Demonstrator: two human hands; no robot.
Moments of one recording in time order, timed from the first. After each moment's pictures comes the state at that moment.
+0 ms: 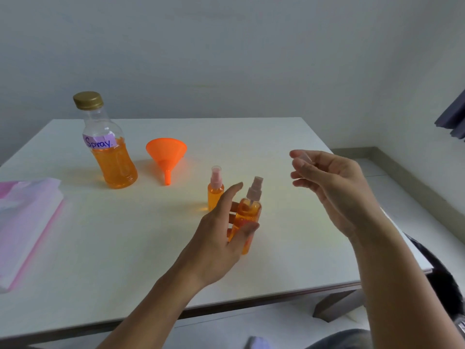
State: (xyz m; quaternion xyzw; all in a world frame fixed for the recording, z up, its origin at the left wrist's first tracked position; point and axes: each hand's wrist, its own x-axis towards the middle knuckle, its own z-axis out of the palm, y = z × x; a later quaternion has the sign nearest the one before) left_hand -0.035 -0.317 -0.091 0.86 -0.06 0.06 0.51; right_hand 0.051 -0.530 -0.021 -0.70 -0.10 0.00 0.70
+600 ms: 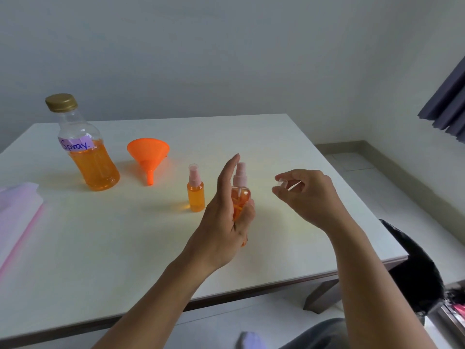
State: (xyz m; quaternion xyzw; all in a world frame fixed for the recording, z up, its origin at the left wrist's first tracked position) left_hand -0.019 -0.360 -0.079 0.82 -0.14 0.14 0.54; right_hand 0.056 -0.554 -0.057 -0.91 -0.06 -0.06 0.40
